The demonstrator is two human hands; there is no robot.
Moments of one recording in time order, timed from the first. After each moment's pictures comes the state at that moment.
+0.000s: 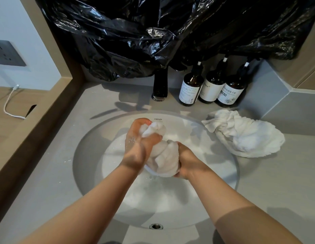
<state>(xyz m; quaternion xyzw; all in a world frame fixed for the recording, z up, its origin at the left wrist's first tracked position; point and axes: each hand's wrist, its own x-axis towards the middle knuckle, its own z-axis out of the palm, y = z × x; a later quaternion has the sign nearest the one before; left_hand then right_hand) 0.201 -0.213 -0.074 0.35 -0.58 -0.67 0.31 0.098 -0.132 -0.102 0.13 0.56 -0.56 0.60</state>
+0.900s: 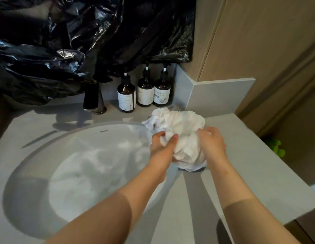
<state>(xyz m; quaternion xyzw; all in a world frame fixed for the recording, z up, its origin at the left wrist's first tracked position) 0.102 -0.069 -0.067 0.28 -0.57 -0.76 0.11 0.026 0.032 -0.041 0.06 0.87 -0.49 0.07</state>
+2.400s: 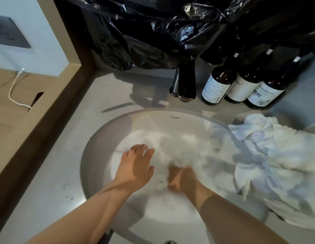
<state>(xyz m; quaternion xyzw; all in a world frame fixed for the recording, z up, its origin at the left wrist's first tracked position) 0.241 -0.256 -0.152 0.30 -0.94 -0.18 -0.04 0.111 -0.162 -0.187 -0.48 0.79 0.18 0.34</state>
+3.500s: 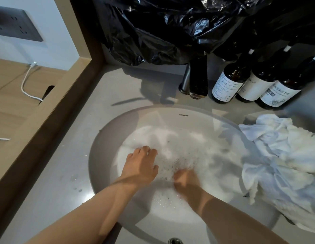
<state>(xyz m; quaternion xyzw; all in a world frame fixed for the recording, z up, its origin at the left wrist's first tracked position) 0.241 -0.253 -0.152 0.35 -0.90 -0.23 -0.10 0.121 -0.148 -0.203 -0.39 0.85 0.06 0.34</state>
